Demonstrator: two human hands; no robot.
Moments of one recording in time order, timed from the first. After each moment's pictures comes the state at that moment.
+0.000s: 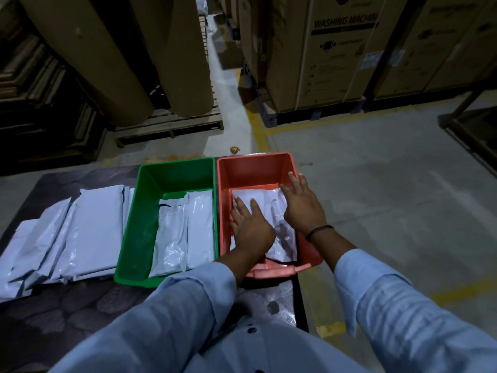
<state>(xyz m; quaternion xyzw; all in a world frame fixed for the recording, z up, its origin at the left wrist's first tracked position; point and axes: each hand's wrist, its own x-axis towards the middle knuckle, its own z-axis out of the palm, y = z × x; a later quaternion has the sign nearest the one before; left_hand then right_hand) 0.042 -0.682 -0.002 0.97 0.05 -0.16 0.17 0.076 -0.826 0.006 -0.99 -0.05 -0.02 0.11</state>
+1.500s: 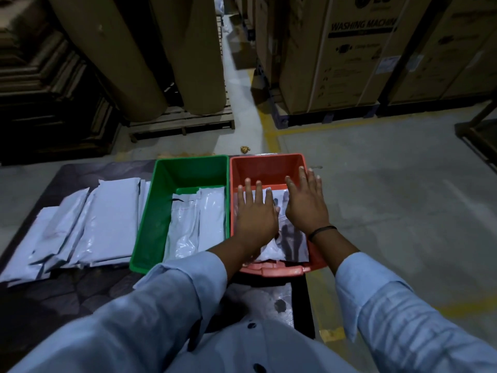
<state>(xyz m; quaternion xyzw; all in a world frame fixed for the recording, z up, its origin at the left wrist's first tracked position) 0.055 -0.645 0.014 0.99 -0.14 -0.01 0.02 0.072 -0.796 0.027 -1.00 -0.04 -0.04 0.07</state>
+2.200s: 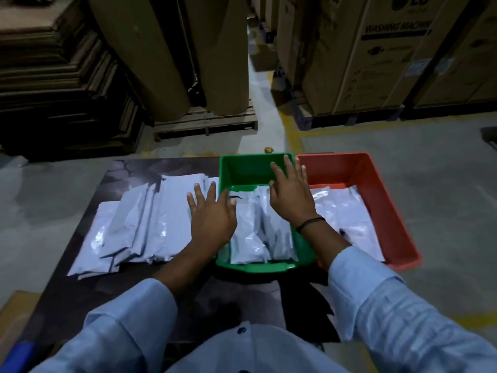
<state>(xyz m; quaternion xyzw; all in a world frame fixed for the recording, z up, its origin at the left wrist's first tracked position) 0.037 -0.354 0.044 0.99 0.01 0.02 0.10 0.086 -0.556 0.053 -0.97 -0.07 -0.11 0.19</state>
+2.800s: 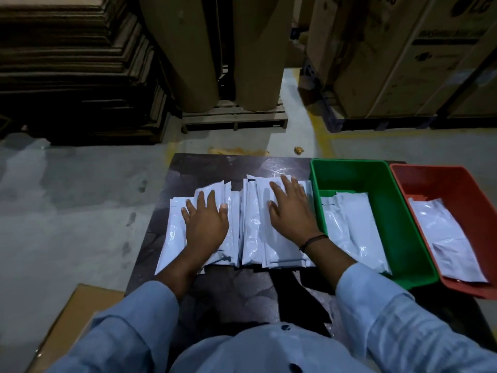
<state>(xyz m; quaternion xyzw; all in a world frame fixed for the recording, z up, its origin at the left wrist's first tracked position) 0.056 -0.093 0.002 0.97 0.13 -0.03 0.21 0.081 -0.312 0.025 -0.98 -0.12 -0.05 0.17</state>
